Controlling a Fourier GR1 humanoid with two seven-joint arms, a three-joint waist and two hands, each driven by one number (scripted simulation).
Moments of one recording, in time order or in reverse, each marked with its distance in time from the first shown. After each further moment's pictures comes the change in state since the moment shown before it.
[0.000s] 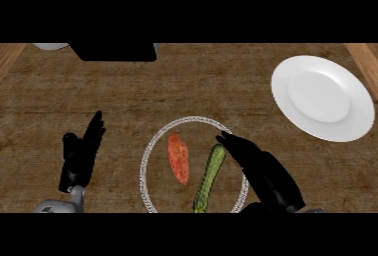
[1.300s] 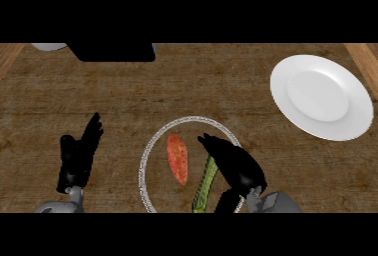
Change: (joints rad) left arm 0.018 -0.084 0.119 0.026 -0.087 -0.106 -0.026; right arm -0.033 0.298 -0.107 0.247 0.172 0.310 0.012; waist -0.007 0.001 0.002
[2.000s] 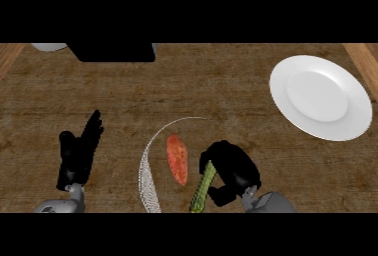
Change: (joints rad) left arm -0.011 -0.037 0.038 -0.029 -0.042 -0.031 0.041; right arm 0.014 0.042 -0.020 0.072 0.170 -0.046 -0.152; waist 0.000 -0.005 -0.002
